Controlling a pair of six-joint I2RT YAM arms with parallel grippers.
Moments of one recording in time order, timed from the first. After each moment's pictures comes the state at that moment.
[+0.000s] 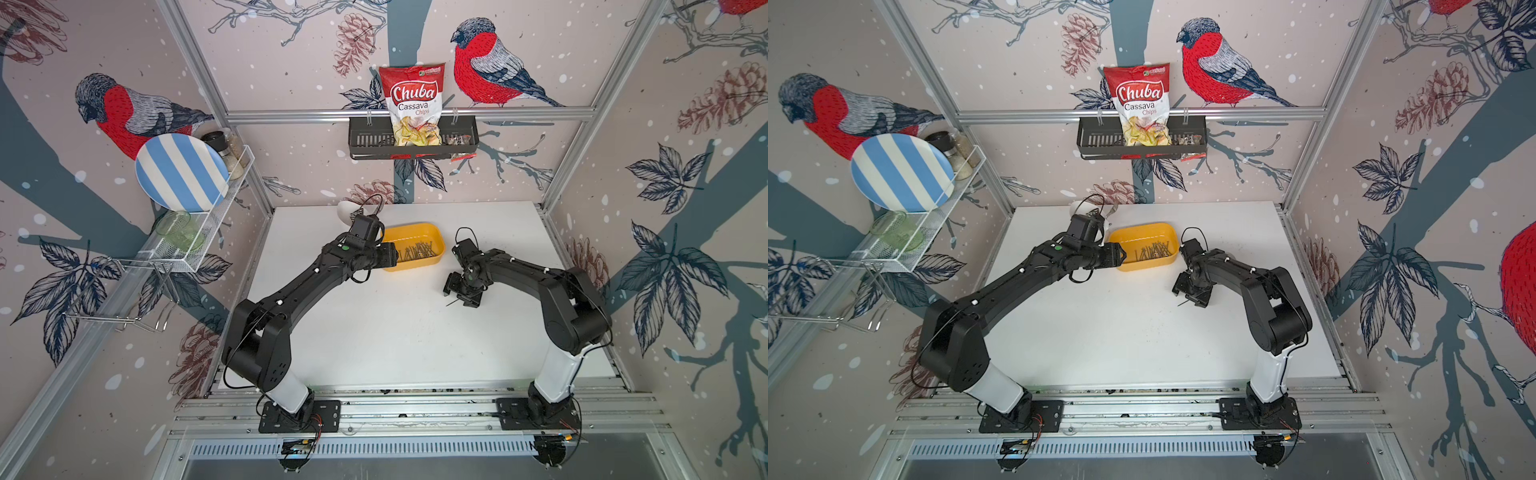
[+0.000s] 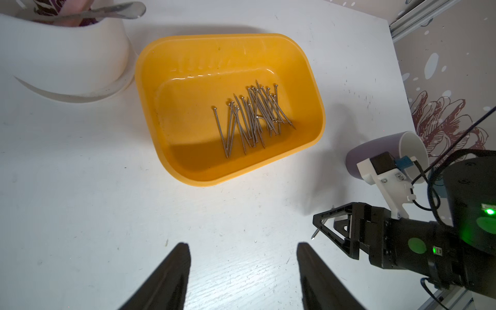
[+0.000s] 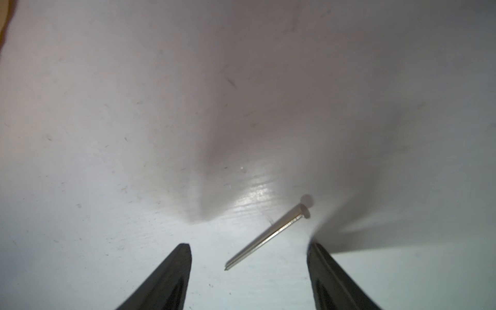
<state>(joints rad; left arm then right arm) -0.49 1.60 1.29 -0.51 0.14 -0.48 0.48 1.85 1.17 -0.71 -0.16 0.81</state>
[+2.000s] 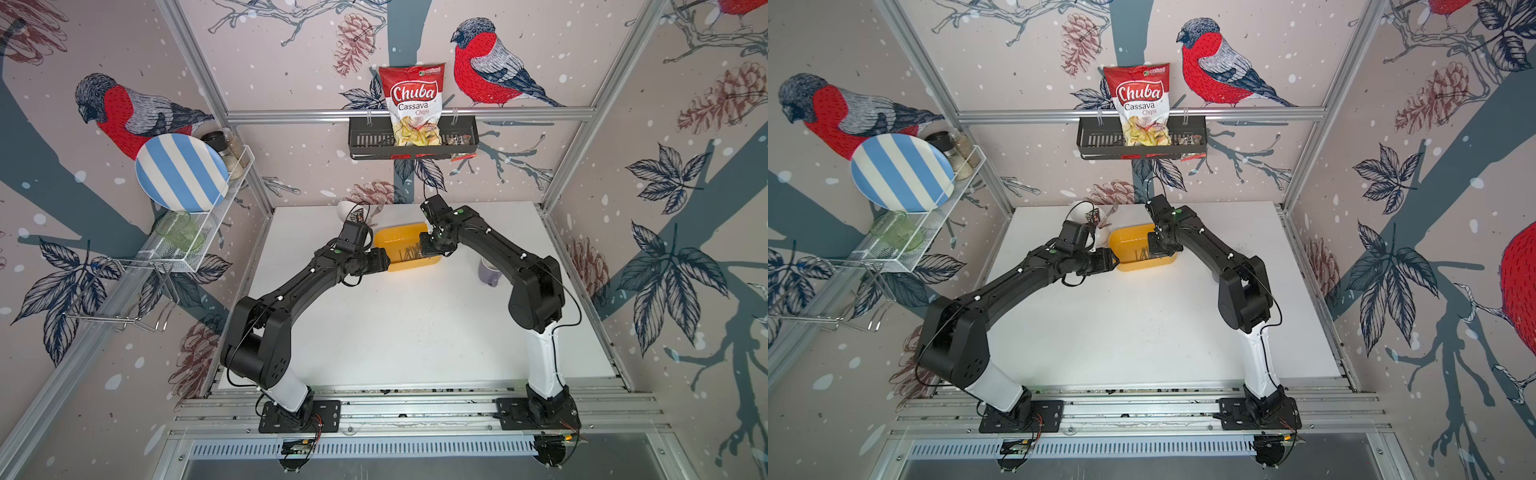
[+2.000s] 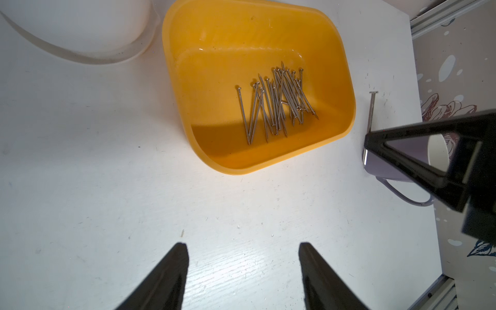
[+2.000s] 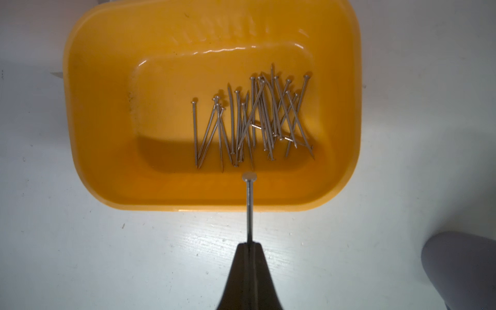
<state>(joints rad) -0.40 1.61 1.19 -0.46 0.24 -0.50 0.60 2.15 2.00 -1.01 0.01 0.34</state>
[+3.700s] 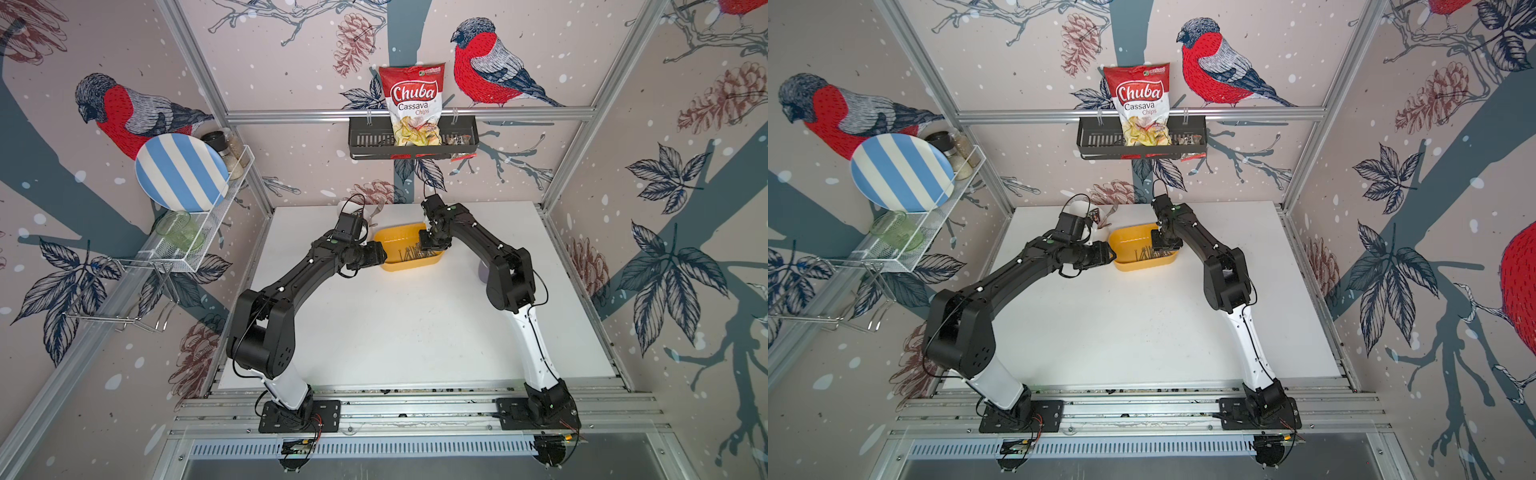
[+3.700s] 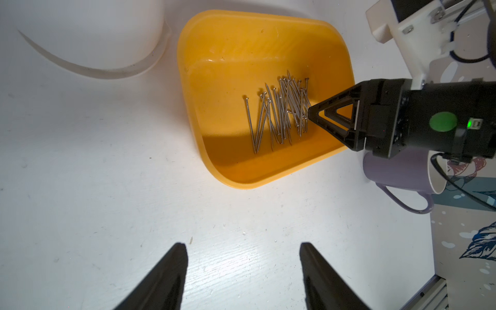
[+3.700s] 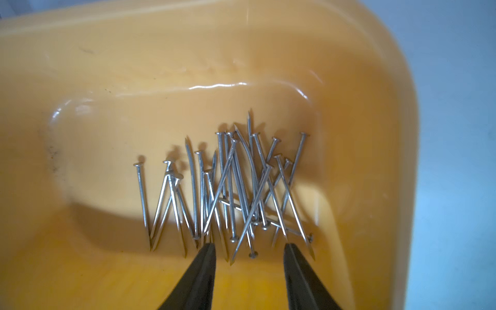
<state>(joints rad) -0.35 1.67 1.29 -0.53 0.28 -0.47 0.51 2.45 2.29 -1.05 -0.06 0.28</state>
